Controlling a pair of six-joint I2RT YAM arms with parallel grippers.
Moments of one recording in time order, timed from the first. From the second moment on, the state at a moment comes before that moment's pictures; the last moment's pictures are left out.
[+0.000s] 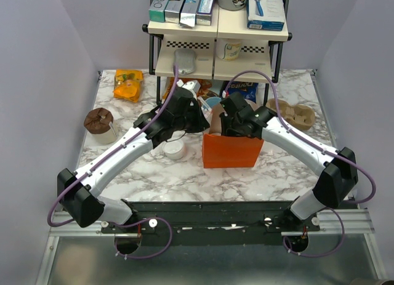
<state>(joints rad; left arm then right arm) -0.72 1.37 1.32 -0.52 0.07 -0.66 0.73 1.56 1.37 -0.79 0.09 0.49</state>
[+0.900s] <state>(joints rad) -0.76 1.35 1.31 -0.52 0.05 -0.66 0.73 1.54 1.28 -0.71 0.12 0.57</state>
